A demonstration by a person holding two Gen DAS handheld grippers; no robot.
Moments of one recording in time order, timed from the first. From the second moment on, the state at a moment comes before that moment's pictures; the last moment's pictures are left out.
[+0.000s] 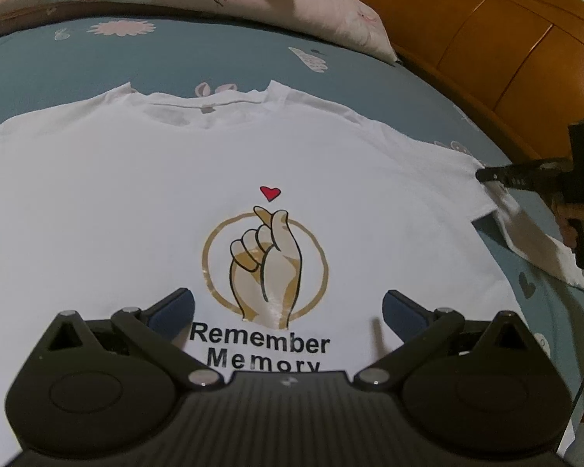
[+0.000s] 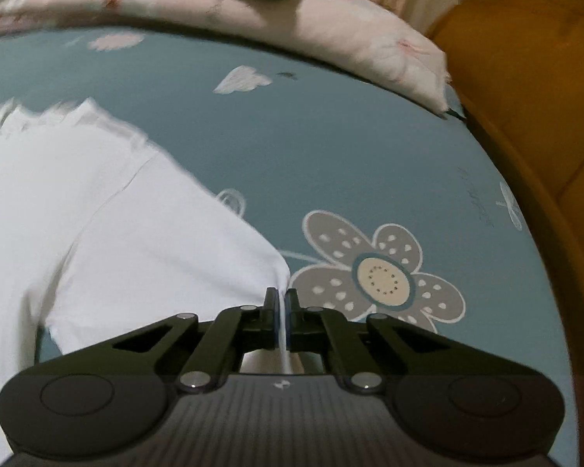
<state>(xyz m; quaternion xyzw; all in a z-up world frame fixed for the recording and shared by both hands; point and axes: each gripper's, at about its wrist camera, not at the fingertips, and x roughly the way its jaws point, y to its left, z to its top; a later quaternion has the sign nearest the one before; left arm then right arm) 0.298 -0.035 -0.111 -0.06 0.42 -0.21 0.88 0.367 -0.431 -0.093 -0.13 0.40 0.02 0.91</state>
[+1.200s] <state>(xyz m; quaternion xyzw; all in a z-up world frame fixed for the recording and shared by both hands) 0.295 -0.037 -0.113 -0.04 0.41 -0.22 0.88 0.198 -0.610 -0.097 0.01 0.36 -0.24 0.90</state>
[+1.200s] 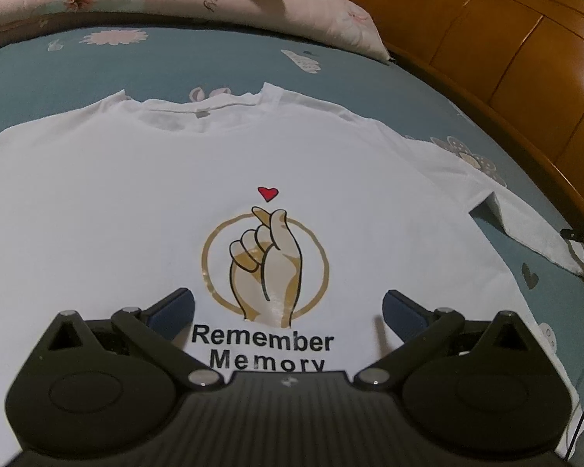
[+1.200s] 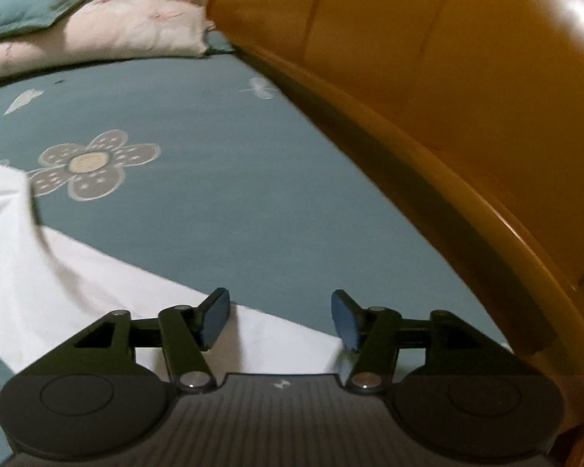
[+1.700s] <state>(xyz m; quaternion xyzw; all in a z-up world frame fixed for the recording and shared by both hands) 0.292 -0.039 -0.114 -0.03 0.41 -0.22 0.89 0.170 -0.637 -0.105 0.13 0.36 -0.22 0.90</state>
